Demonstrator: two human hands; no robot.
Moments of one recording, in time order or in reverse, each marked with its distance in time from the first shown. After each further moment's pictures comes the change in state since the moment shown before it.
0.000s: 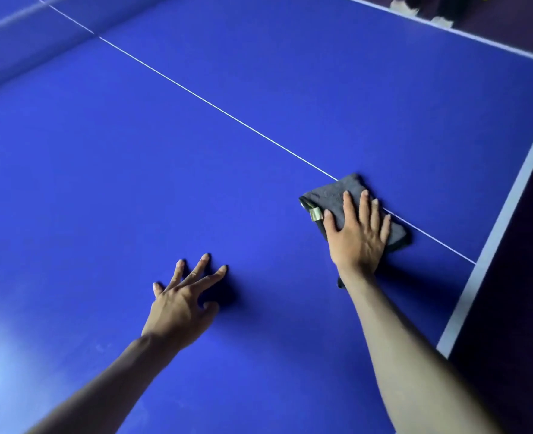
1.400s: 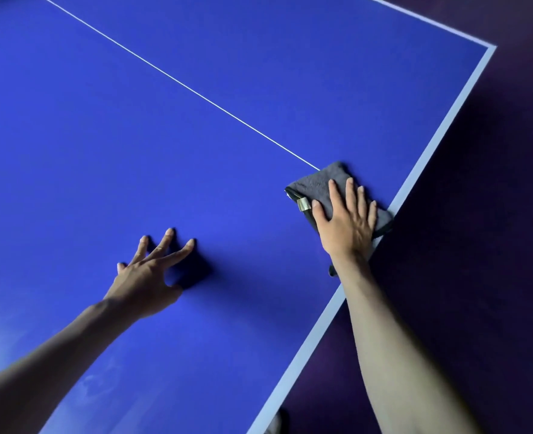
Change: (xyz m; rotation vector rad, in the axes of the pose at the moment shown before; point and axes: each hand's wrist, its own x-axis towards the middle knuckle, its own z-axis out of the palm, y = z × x) left_hand -0.043 0.076 0.030 0.080 -0.066 0.002; right_hand -0.030 0.142 -0.045 -0.011 -0.018 -0.043
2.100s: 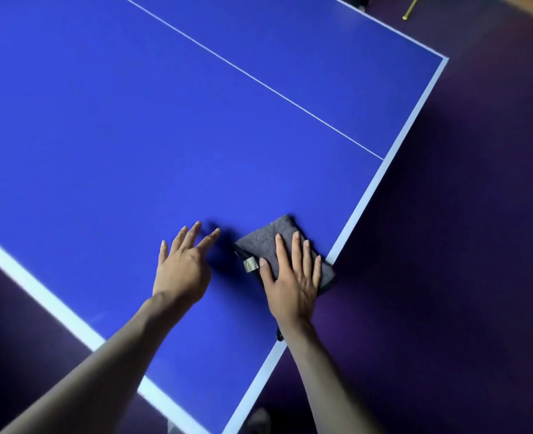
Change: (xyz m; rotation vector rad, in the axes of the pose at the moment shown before) left_hand -0.173 -0.061 0.061 -0.185 0.181 0.101; right_hand -0.349 -0.133 -0.061 -0.050 -0.006 -0.071
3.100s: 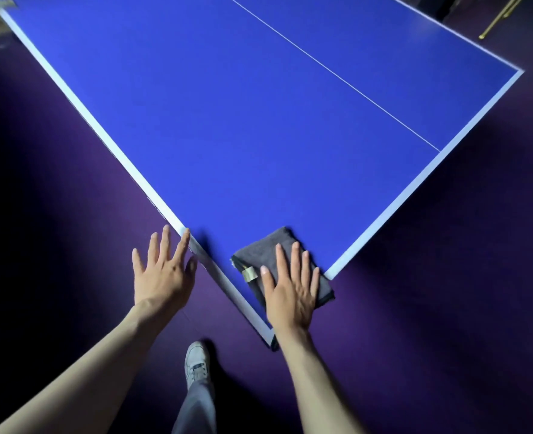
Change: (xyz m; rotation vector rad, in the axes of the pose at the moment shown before) left_hand -0.217 -0.119 0.016 0.157 0.104 -0.349; right_hand -0.179 -0.066 -0.038 0.061 -0.175 -0.122
